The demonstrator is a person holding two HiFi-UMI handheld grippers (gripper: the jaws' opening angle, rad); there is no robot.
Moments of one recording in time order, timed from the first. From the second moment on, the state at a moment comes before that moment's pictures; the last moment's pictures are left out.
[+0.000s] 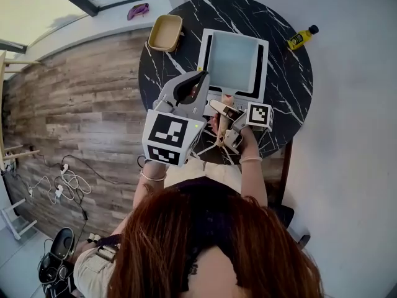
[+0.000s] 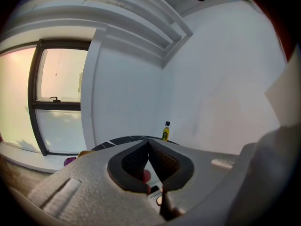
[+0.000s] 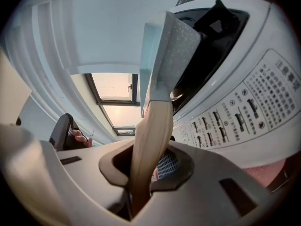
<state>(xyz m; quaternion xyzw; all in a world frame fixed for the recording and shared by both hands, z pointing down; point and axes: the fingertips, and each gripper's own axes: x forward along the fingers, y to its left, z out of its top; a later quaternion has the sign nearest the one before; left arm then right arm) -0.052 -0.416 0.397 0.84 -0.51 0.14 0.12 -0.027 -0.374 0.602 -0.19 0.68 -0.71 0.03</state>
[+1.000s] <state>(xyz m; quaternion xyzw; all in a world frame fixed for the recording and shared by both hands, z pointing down) -0.076 -0.375 0.353 0.85 -0.50 0.09 0.09 -0.026 -0.340 0.572 -0.24 0.71 -0.66 0.01</state>
